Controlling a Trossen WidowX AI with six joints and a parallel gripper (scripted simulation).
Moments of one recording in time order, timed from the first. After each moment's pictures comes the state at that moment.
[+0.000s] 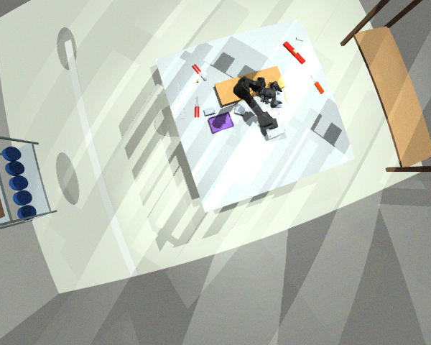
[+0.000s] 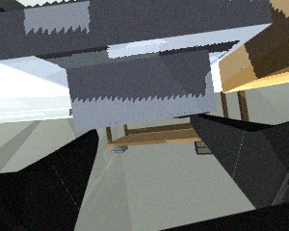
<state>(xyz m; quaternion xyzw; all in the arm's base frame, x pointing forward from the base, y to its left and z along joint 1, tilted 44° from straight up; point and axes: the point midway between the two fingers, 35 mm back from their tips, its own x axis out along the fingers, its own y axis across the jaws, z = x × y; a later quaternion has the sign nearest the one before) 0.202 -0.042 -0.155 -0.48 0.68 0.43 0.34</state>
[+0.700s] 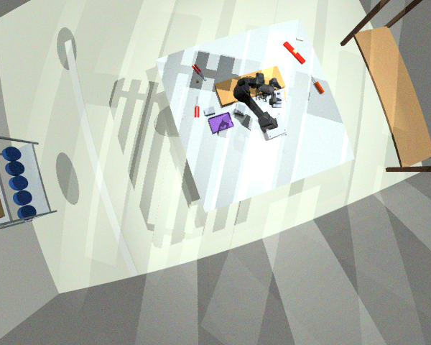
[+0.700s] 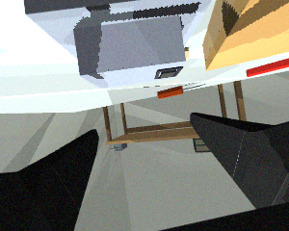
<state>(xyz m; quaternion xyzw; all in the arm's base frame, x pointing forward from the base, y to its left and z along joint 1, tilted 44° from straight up) 0.215 -0.054 -0.113 -0.48 0.68 0.43 0.34</state>
